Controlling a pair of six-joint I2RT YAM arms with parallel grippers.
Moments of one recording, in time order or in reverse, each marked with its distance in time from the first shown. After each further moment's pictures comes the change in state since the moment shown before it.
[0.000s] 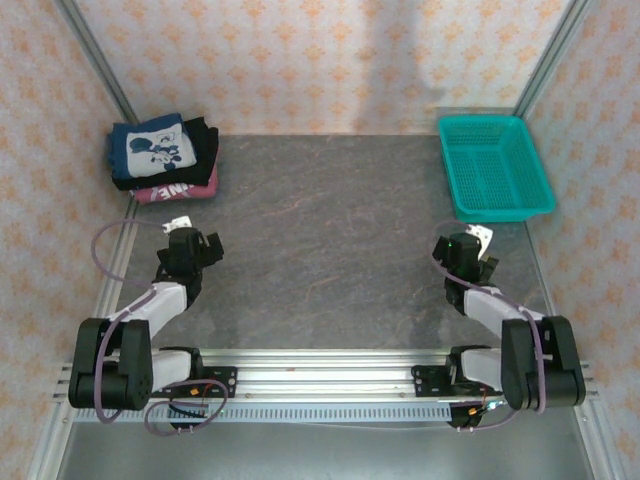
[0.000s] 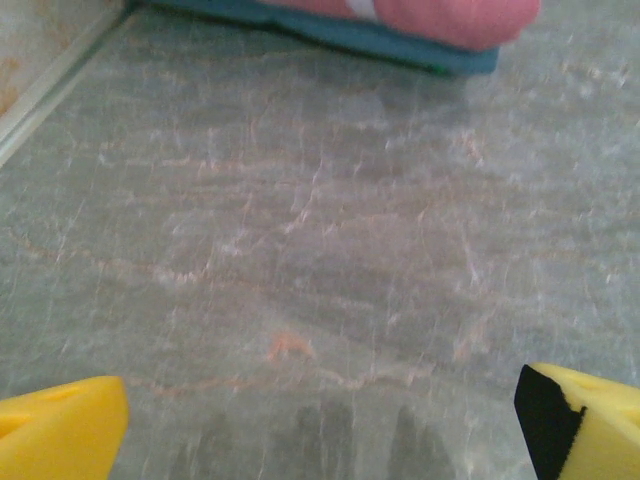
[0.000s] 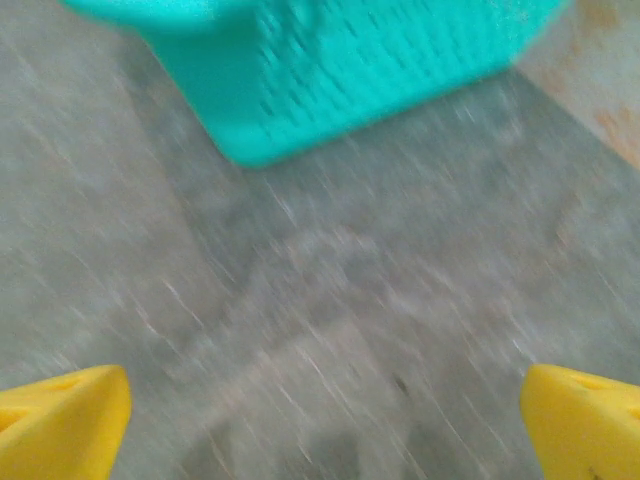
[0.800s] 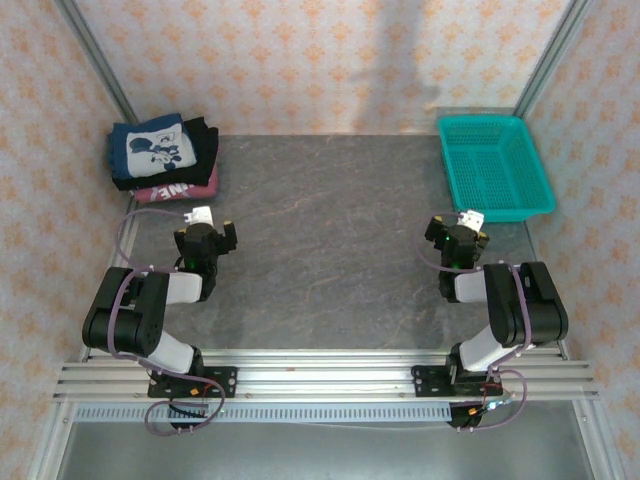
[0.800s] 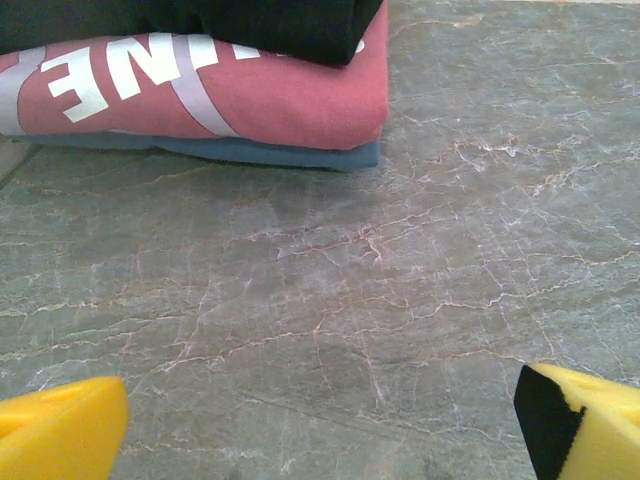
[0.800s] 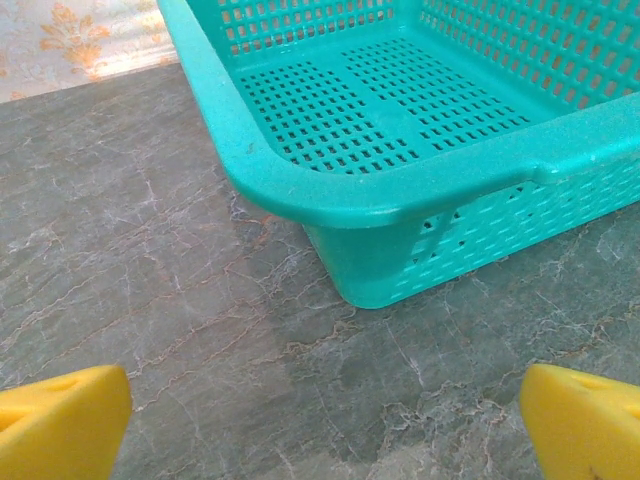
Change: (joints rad) left arm -0.087 0.282 0.017 0.427 -0.027 0.142; right arm -0.011 0.325 0.029 0.516 -0.088 -0.076
